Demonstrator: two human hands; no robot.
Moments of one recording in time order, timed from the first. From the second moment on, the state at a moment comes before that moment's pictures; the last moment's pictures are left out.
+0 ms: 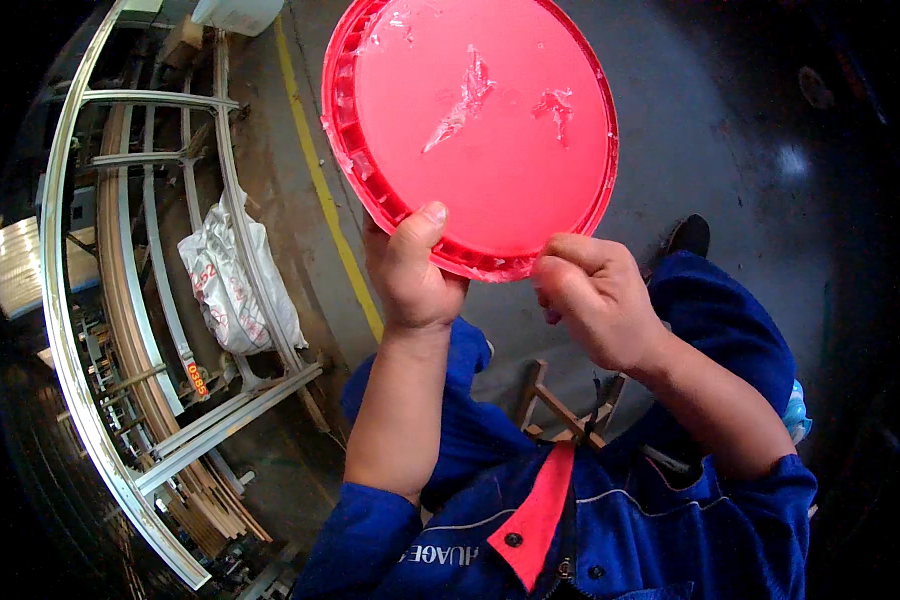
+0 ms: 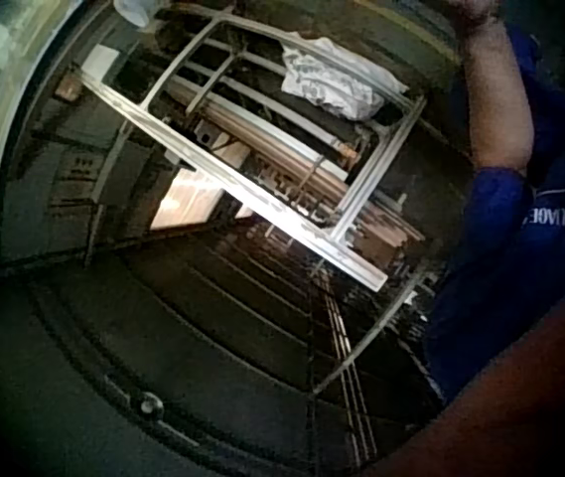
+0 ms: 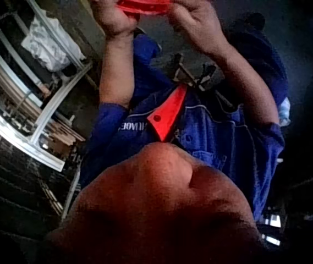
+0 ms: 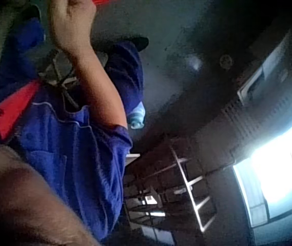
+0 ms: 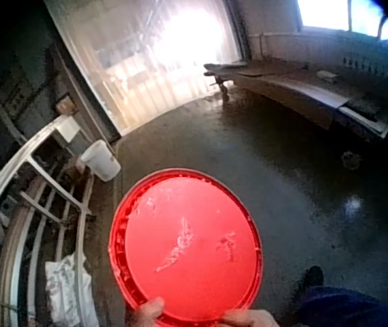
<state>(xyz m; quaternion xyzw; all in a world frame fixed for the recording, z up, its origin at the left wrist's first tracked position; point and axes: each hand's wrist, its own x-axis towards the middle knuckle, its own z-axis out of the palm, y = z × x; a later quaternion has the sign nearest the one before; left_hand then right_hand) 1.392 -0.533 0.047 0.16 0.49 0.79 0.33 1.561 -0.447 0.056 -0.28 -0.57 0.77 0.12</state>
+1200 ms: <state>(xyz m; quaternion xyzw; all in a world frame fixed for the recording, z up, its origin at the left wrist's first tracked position) 1.404 -0.533 0.050 0.10 0.42 0.74 0.51 1.546 -0.425 0.055 0.04 -0.92 0.33 0.20</state>
